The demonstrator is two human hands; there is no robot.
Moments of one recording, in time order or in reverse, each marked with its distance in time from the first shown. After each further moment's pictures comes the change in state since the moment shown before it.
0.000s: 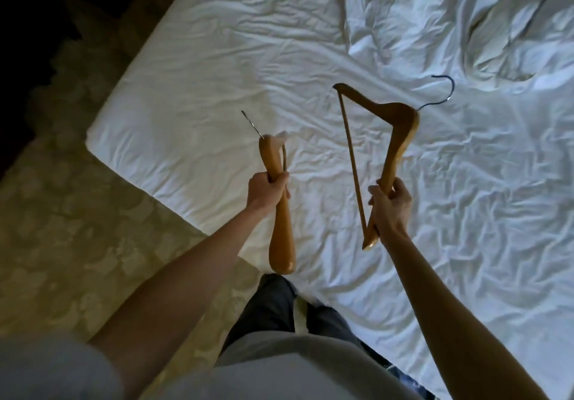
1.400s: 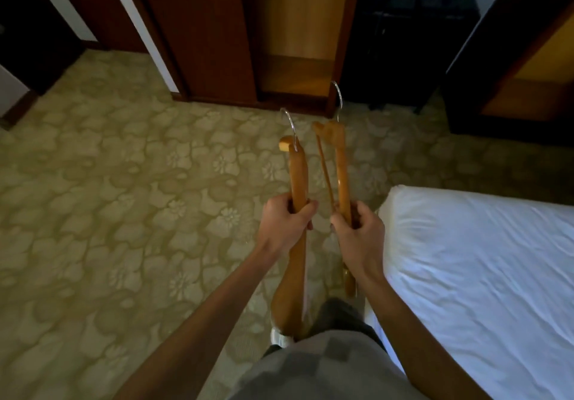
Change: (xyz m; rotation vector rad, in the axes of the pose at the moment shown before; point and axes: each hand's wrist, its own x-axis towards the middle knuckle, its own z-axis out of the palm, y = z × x) left_hand -0.245 -0.323 -0.595 -0.616 0.876 -0.031; right_hand -0.604 -0.089 0.508 -0.429 -1.160 -0.773
